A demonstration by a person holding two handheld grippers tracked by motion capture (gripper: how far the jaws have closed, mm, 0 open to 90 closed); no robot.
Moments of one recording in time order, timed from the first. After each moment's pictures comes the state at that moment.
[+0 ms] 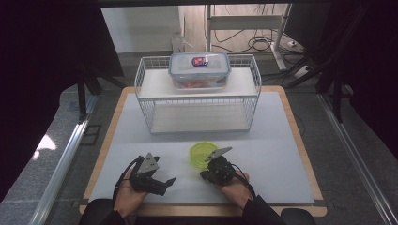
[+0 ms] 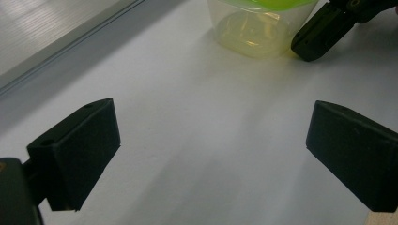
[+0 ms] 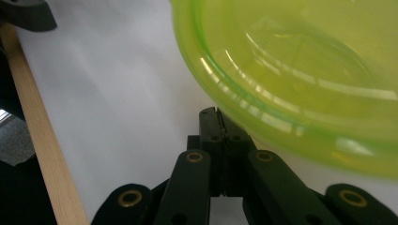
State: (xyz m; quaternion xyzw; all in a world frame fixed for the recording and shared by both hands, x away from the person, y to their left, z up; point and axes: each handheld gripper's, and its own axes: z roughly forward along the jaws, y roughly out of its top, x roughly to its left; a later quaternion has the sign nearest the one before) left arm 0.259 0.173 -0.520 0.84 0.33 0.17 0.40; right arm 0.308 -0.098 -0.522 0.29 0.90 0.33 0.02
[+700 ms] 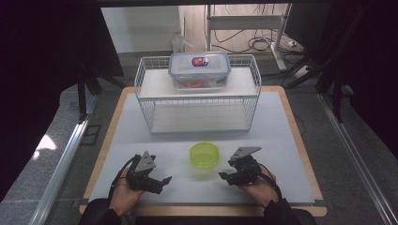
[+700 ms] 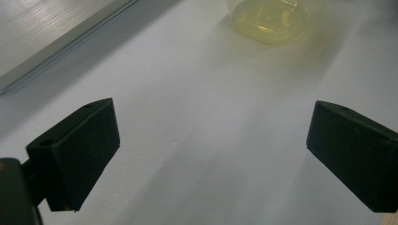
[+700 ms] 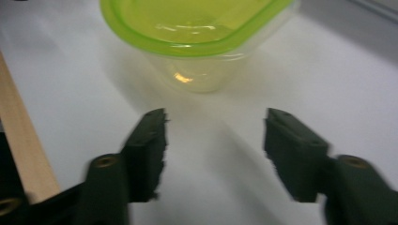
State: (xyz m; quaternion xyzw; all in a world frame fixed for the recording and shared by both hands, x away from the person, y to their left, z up) left arm 0.262 0.183 -0.519 0.85 0.33 0.18 0.38; right arm 0.308 -0.175 -0.501 0.30 0.88 0.35 0.09
